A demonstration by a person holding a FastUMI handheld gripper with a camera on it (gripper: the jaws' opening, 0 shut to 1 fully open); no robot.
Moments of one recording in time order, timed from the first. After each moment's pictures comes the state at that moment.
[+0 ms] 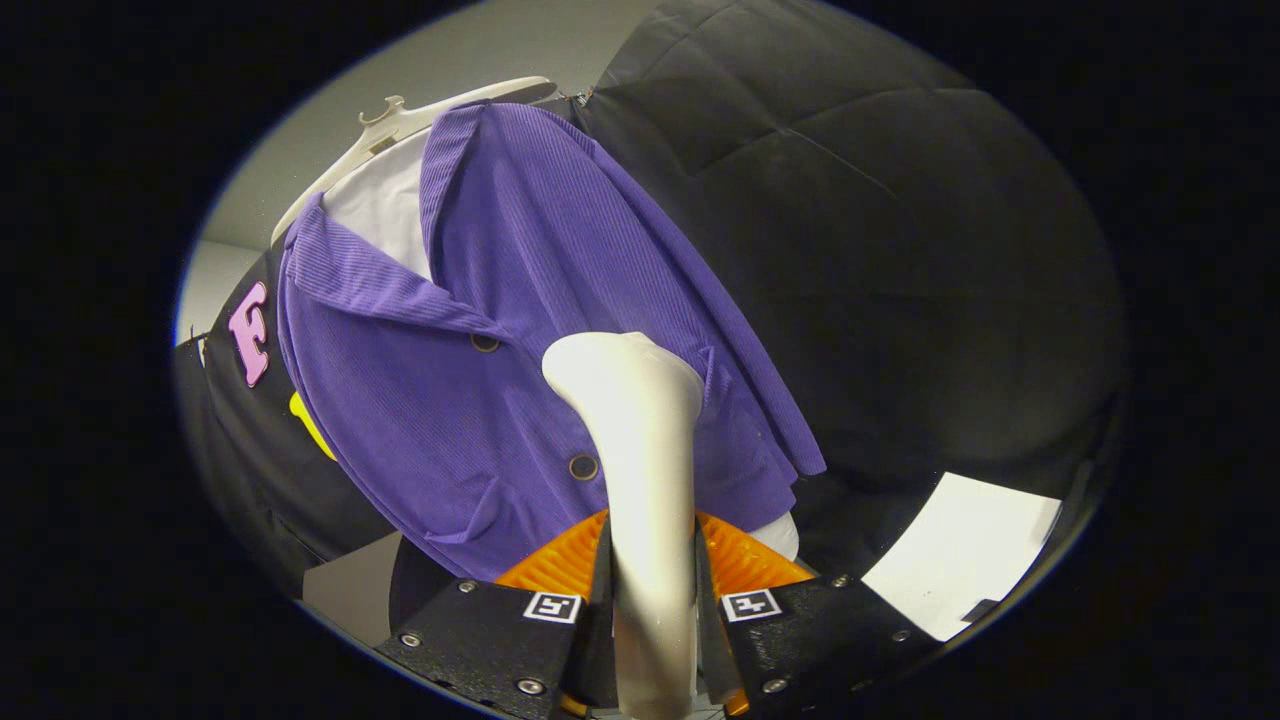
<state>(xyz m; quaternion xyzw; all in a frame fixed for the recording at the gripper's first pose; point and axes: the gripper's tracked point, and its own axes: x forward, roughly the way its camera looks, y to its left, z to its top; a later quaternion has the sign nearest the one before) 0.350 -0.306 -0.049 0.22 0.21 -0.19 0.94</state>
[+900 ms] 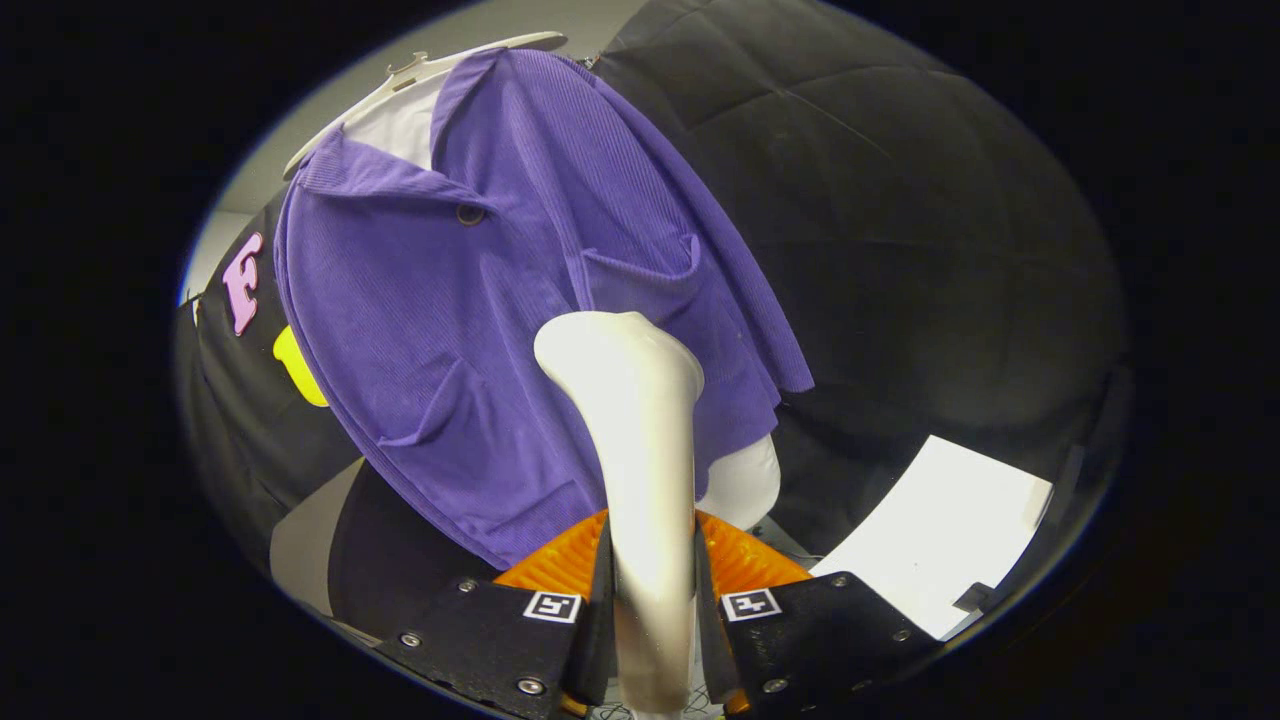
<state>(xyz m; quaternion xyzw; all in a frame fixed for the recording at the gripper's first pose) 0.307 -0.284 -0.140 0.20 0.29 -0.19 0.92</state>
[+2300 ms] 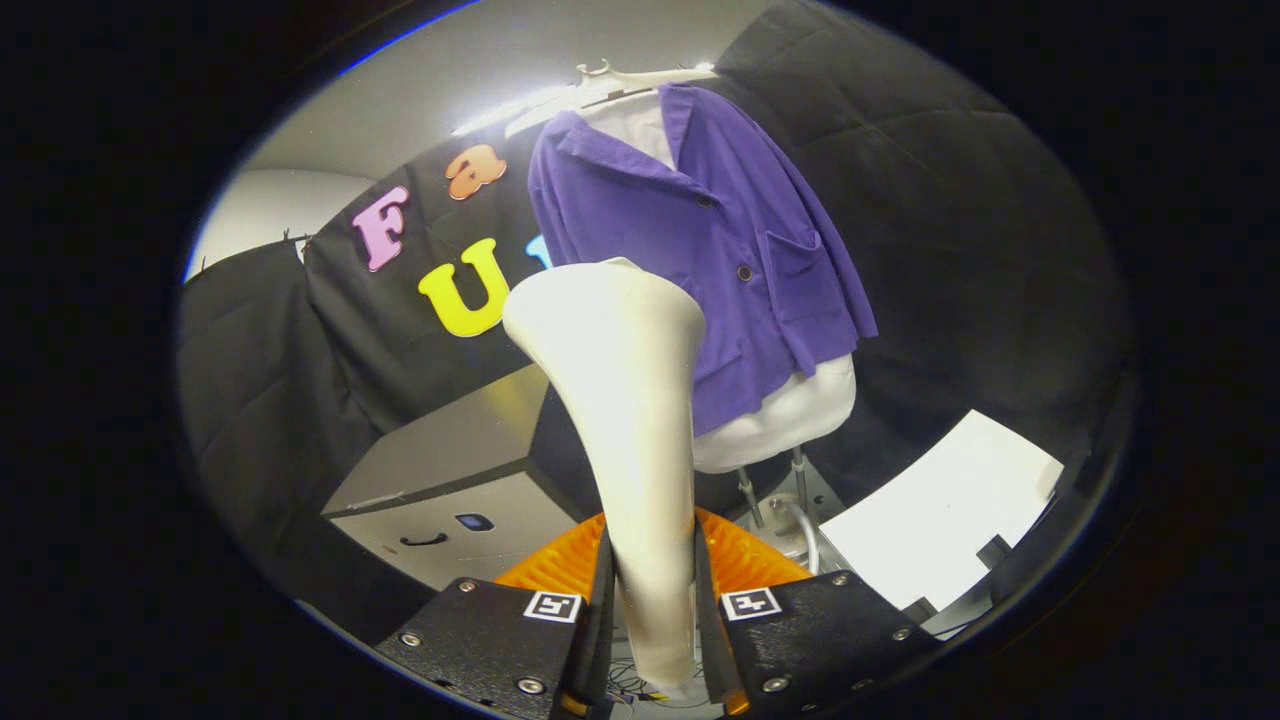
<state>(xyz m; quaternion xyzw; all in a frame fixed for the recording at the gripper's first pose) 0.122 -0.078 -0.041 0.17 0.26 -0.04 0.95</state>
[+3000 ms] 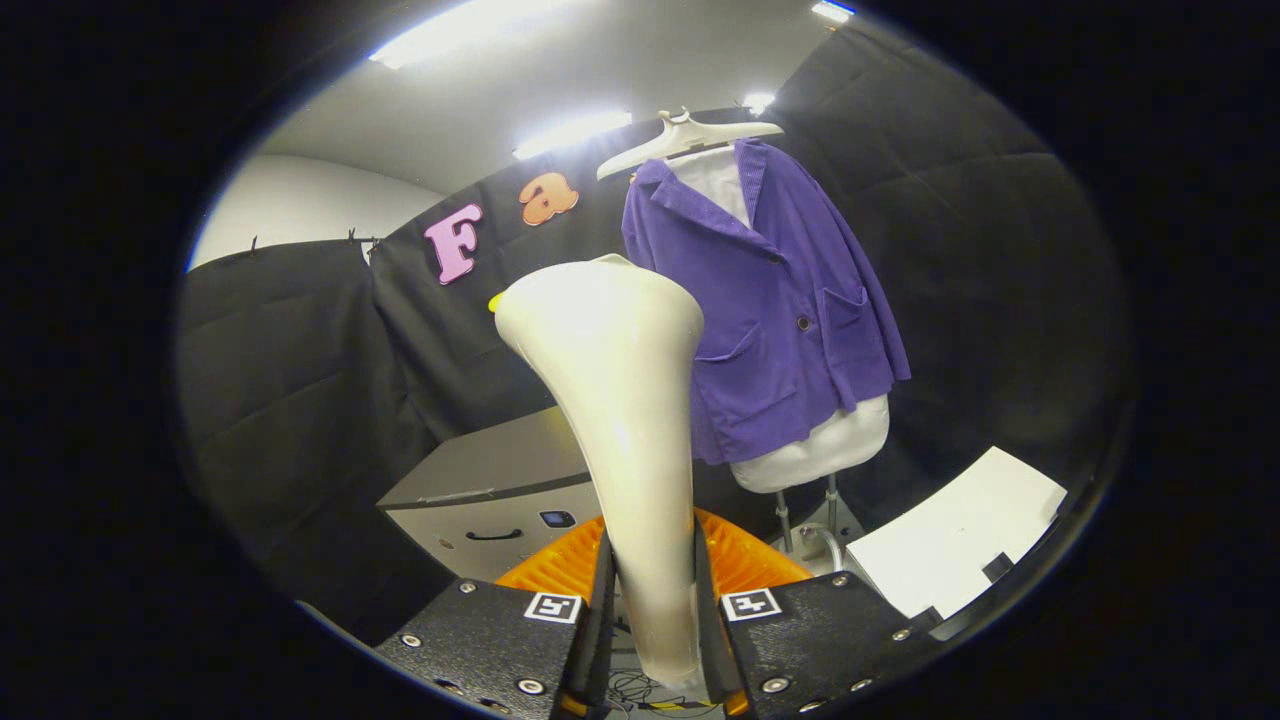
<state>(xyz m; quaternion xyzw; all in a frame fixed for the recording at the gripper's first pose) 0.074 -0.022 -0.009 0.15 0.20 0.01 0.97</state>
